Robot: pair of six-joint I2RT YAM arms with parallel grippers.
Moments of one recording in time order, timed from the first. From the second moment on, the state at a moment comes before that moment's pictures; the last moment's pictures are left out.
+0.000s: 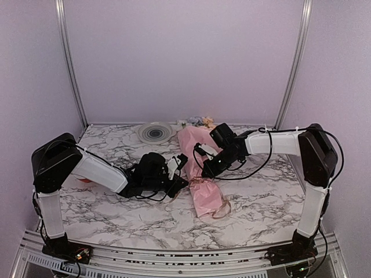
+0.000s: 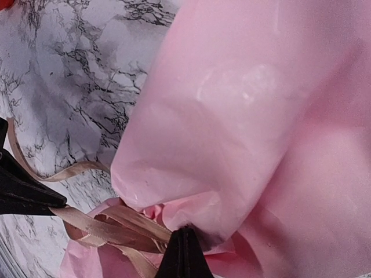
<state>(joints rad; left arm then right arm) -0.91 1.95 0.95 0.47 0.17 -0.17 0.65 1.92 1.33 -0.49 -0.28 0.03</state>
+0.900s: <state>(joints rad) -0.91 1.95 0.95 0.43 0.14 -0.16 0.68 1.82 1.28 -0.46 -0.28 -0.04</state>
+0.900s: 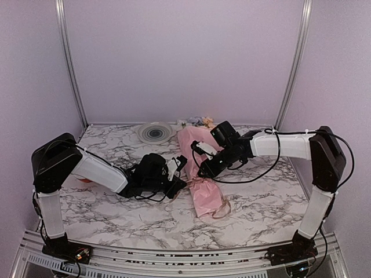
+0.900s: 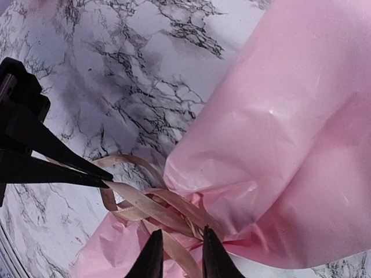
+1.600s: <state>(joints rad) -0.91 1.95 0.95 0.42 0.14 -0.17 0.70 1.93 1.32 -0.46 -0.18 -0.27</state>
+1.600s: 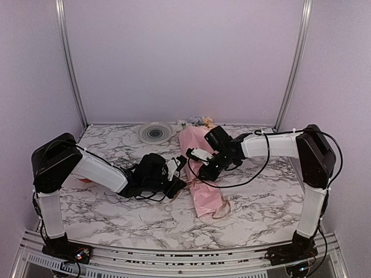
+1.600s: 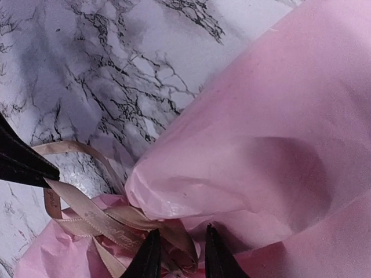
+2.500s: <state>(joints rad) -0.90 1.95 0.95 0.42 0.15 -0.16 0.70 1.79 1.18 -0.37 -0.27 -0.16</state>
